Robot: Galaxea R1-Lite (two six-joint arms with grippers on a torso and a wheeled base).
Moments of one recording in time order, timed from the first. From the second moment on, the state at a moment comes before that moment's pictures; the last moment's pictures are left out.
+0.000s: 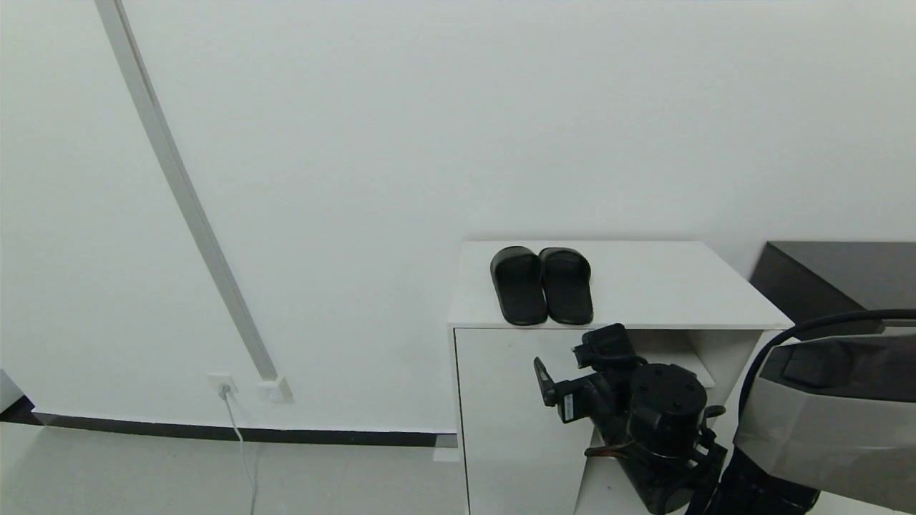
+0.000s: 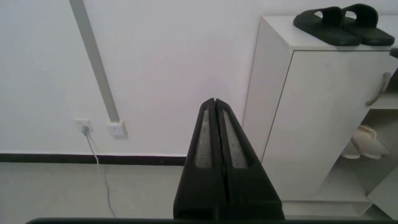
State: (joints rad) left arm 0.00 0.00 0.00 0.01 0.04 0.01; right arm 0.76 2.19 -0.57 -1.57 -0.51 -0.07
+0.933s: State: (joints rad) left arm 0.00 0.00 0.00 0.01 0.04 0.01; right arm 0.73 2.16 -0.62 -1.42 -0.48 -0.06
